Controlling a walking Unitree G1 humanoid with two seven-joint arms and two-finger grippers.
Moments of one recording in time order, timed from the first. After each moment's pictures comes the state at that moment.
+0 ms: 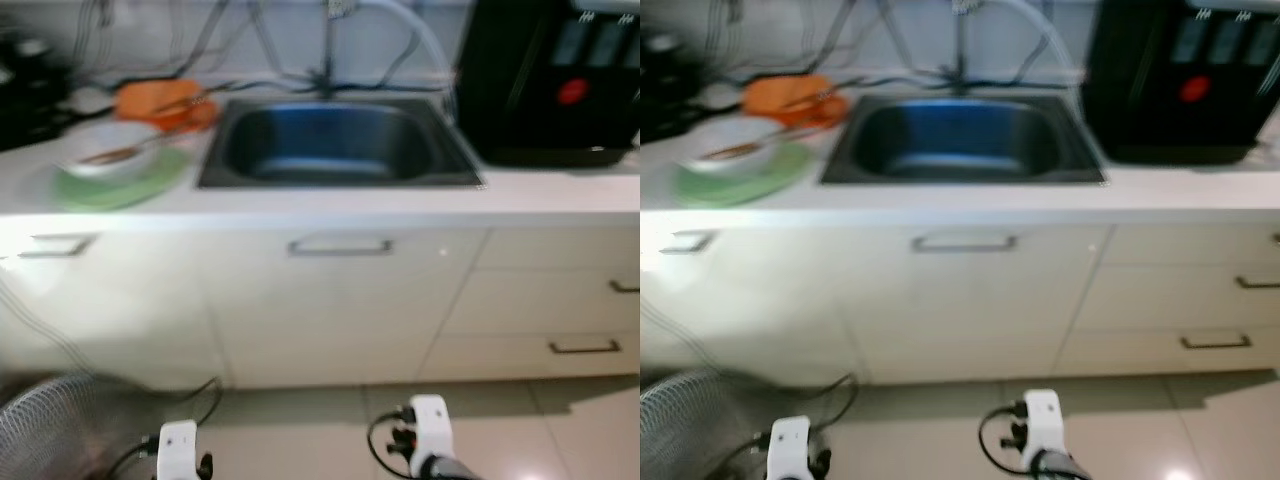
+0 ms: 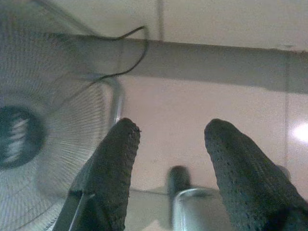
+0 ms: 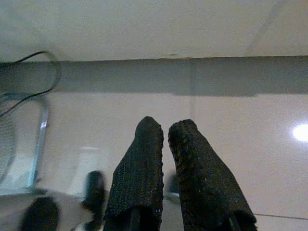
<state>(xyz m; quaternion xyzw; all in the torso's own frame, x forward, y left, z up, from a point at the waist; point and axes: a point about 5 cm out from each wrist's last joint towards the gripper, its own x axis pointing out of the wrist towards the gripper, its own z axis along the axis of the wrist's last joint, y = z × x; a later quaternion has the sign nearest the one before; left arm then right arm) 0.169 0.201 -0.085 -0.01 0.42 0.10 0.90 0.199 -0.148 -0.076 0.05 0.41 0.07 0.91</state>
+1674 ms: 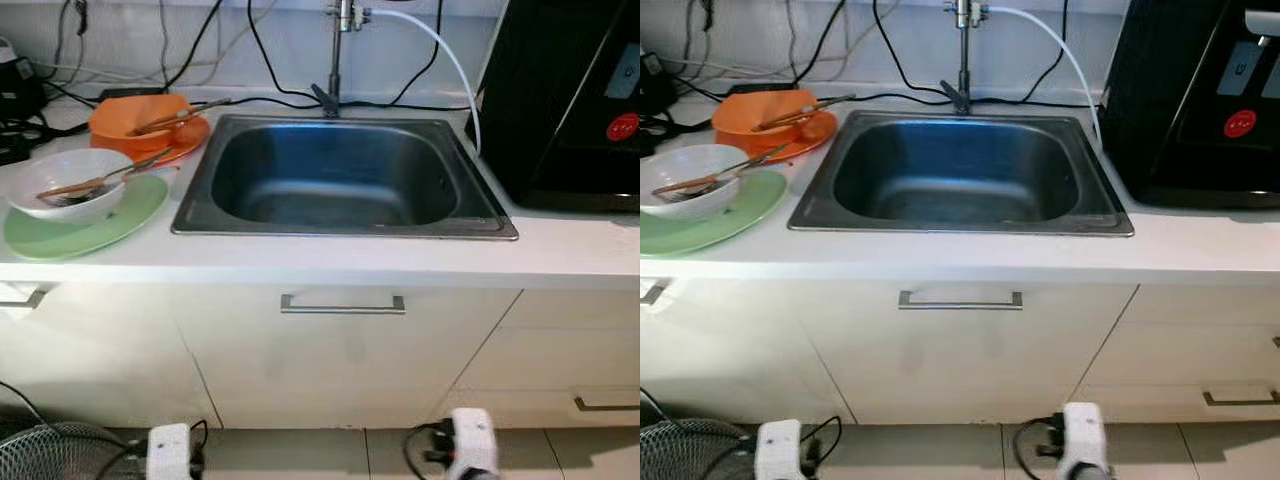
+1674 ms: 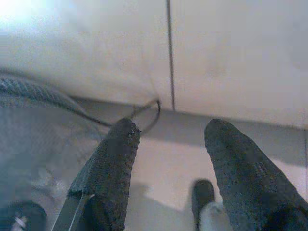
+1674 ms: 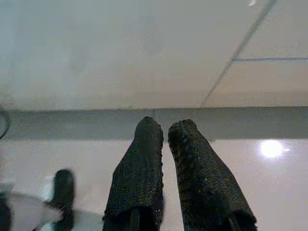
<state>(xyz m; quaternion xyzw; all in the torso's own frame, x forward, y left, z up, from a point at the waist) 0.163 0.216 -0.074 0.03 0.33 0.13 0.93 0.183 -0.198 -0.074 0.03 0.36 0.00 0.93</state>
